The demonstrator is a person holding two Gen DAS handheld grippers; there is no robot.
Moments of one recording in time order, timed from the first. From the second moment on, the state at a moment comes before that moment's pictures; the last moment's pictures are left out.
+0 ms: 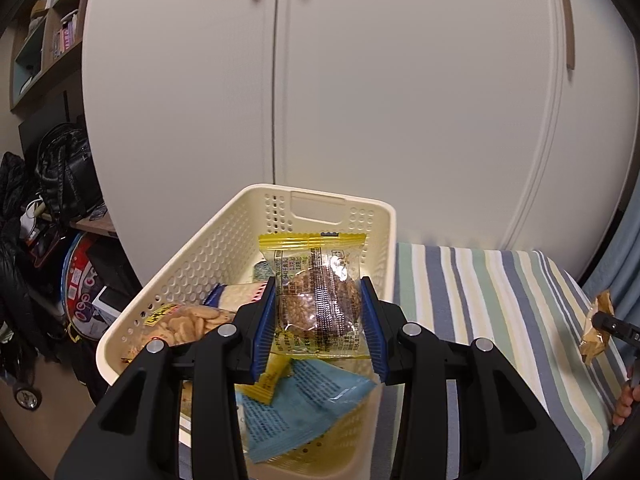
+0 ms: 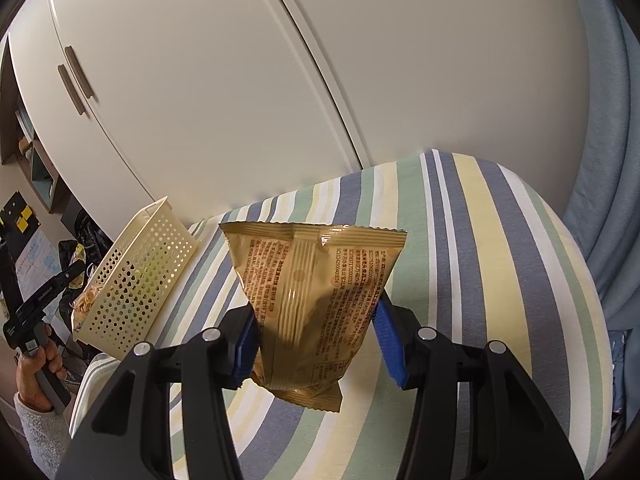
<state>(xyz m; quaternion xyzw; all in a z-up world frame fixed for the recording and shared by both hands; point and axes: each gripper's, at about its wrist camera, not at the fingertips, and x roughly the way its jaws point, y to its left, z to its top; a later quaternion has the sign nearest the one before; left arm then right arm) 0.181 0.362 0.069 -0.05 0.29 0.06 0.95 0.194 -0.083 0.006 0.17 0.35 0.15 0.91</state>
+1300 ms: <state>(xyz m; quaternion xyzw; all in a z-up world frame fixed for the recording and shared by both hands) 0.166 0.371 0.079 -0.01 0.25 0.17 0.95 0.197 -0.032 0.052 0.13 0.33 0.19 0.92</state>
